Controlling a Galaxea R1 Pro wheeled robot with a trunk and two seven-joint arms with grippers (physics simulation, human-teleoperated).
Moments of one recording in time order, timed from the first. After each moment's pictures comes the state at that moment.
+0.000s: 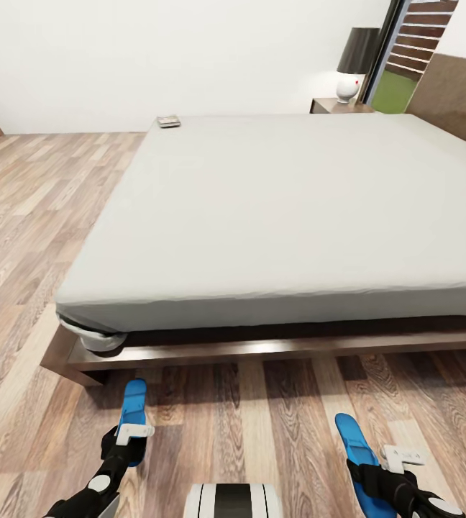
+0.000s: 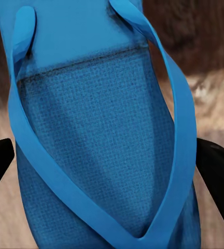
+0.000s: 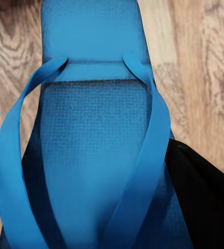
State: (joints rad) left arm -0.52 0.11 -0.49 -0.26 0.33 -0.35 0.18; right arm 0.01 -0.05 -0.25 -1.41 0.00 0.58 0.18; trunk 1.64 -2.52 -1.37
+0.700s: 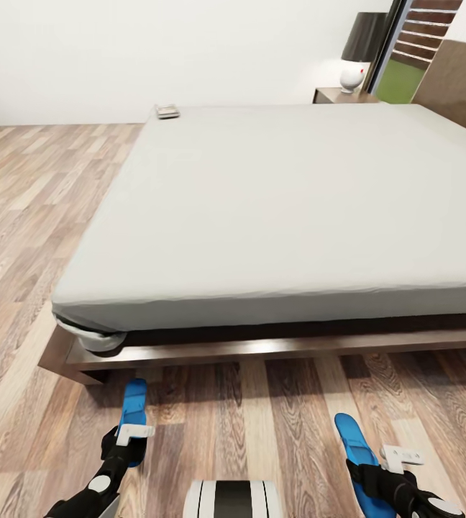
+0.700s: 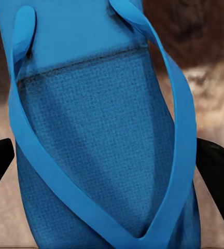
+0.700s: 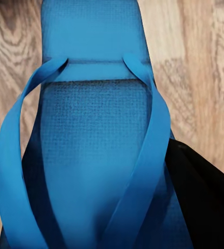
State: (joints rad) left arm -0.52 0.11 -0.49 -0.26 0.33 -0.35 0.18; right arm 0.01 -0.05 -0.24 -1.41 0.00 0.58 0.18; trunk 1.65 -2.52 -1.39
